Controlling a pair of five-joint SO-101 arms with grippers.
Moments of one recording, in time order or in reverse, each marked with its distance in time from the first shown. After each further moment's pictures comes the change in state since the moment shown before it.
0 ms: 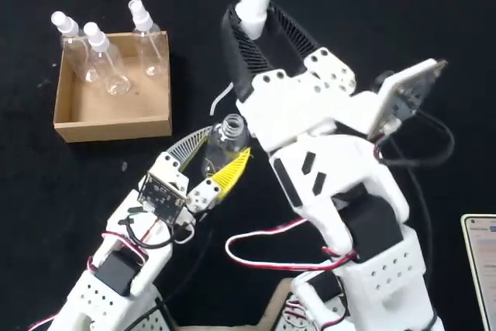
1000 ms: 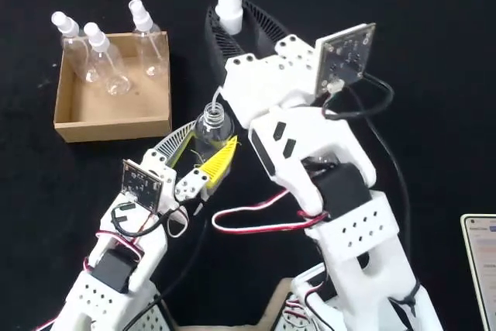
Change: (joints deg) left arm -4.7 -0.2 0.0 0.0 8.4; right arm 0.0 9.7 1.8 -1.1 4.8
